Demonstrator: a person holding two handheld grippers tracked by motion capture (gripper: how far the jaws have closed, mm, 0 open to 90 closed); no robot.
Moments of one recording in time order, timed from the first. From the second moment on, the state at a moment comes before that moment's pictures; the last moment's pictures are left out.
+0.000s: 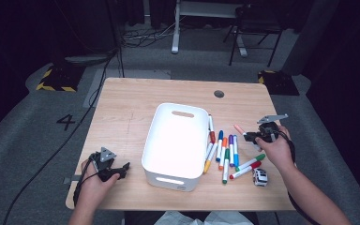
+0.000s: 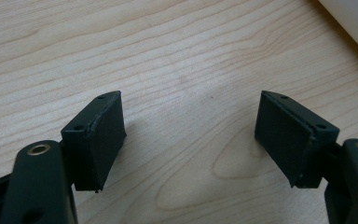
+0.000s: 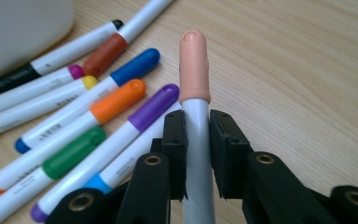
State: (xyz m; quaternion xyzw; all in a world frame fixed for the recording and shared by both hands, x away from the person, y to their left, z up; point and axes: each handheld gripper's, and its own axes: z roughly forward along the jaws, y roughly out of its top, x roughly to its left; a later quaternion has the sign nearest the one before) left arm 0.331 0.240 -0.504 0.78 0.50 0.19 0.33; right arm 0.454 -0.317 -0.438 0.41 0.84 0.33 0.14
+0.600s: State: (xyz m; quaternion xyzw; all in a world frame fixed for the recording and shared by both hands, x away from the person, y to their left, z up) left arm 0.331 0.240 -0.504 0.78 0.50 0.19 0.33; right arm 0.425 -0.298 -0.381 0.35 0.85 0.38 0.12
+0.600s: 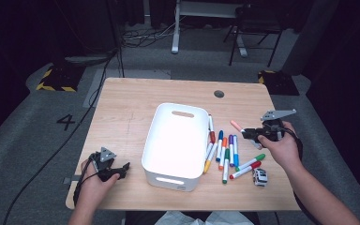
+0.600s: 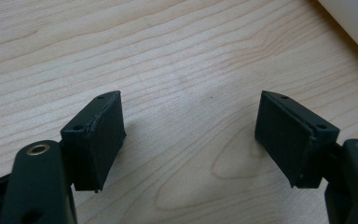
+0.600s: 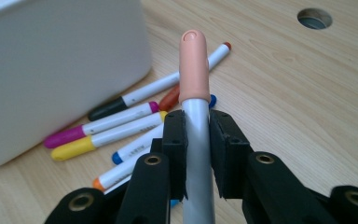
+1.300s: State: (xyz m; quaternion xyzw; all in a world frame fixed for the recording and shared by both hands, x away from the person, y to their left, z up) left arm 0.331 0.240 -0.504 0.78 0.50 0.19 0.33; right arm 0.413 -0.235 -0.336 0.27 0.87 0.41 0.08
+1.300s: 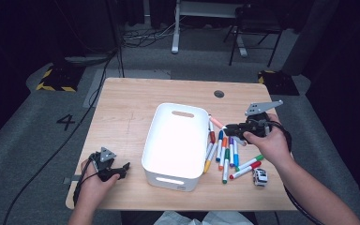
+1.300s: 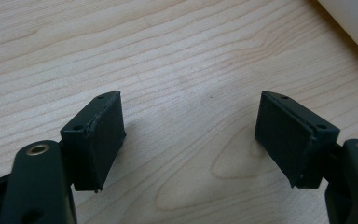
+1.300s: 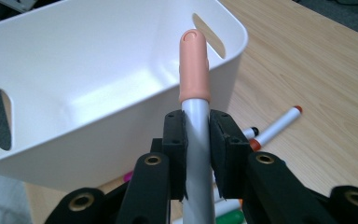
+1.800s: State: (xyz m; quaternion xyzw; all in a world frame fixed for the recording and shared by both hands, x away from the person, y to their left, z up) left arm 0.334 0.239 -0.504 0.78 0.50 0.19 0.33; right arm 0.408 -0.188 -0.323 0.24 0.87 0.42 0.07
